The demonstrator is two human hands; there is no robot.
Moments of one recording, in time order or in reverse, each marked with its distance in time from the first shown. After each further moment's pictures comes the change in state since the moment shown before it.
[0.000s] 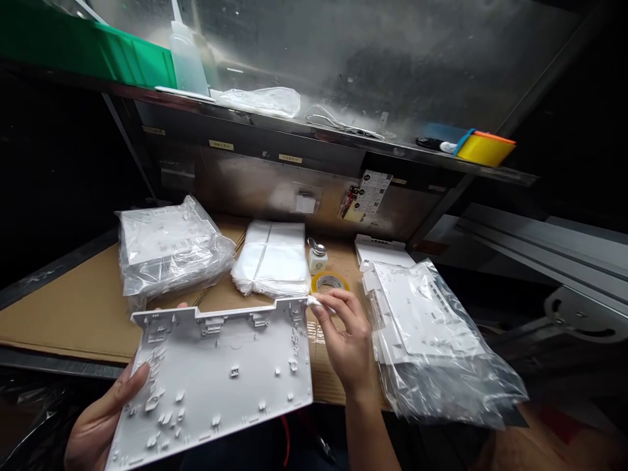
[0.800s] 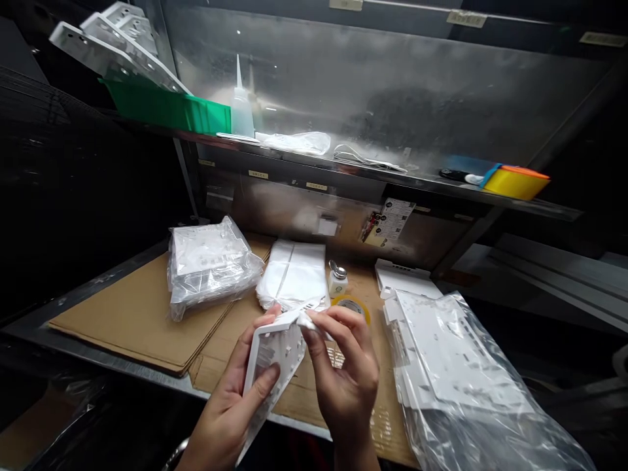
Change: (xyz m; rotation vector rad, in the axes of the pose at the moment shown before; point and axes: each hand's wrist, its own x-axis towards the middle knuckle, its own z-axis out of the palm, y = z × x) left_hand -0.009 -0.061 0.118 0.502 -0.045 0.439; right_hand 0.004 -0.079 0.028 0.164 0.110 -0.229
